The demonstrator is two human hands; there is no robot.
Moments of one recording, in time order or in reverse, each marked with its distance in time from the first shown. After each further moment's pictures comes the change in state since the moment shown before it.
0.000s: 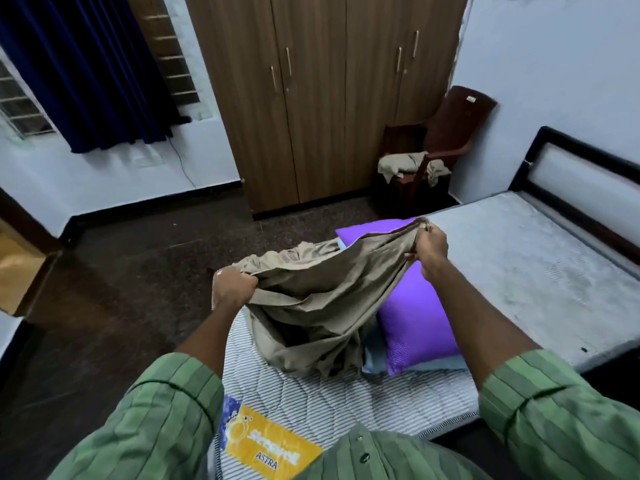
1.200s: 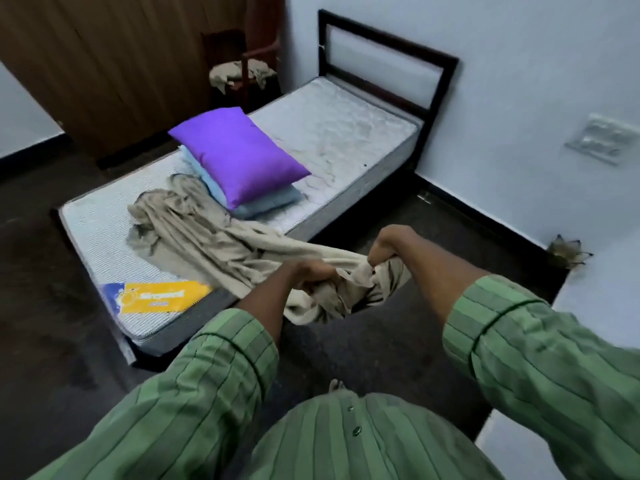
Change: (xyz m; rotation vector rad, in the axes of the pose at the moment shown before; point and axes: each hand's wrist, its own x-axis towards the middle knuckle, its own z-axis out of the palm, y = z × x) left_hand -0.691 -0.048 0.217 0.370 -1.336 0.387; right_hand -0.467 0.195 -0.514 -1.452 -0.643 0.509
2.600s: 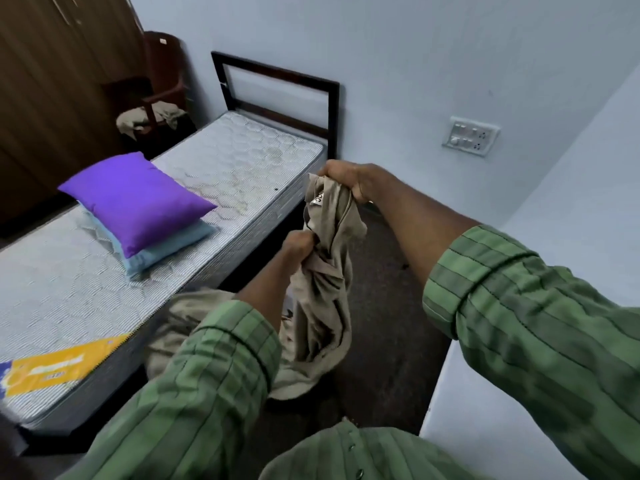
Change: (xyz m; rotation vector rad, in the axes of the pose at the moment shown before) left_hand 0.057 0.258 0.150 -0.260 0.525 0.245; right_hand -0.068 0.264 -0.073 1.283 0.087 -0.353
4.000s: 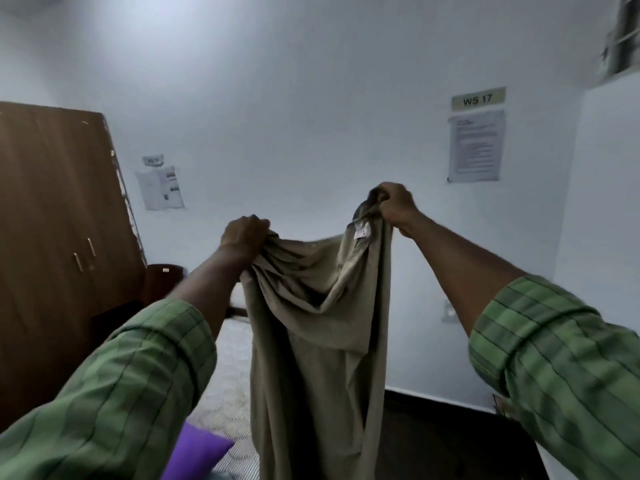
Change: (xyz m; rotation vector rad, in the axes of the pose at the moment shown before) left_hand 0.053 0.353 -0.415 0.953 0.616 0.982; right_hand -0.060 -0.319 -0.066 -0.189 1.256 -0.807
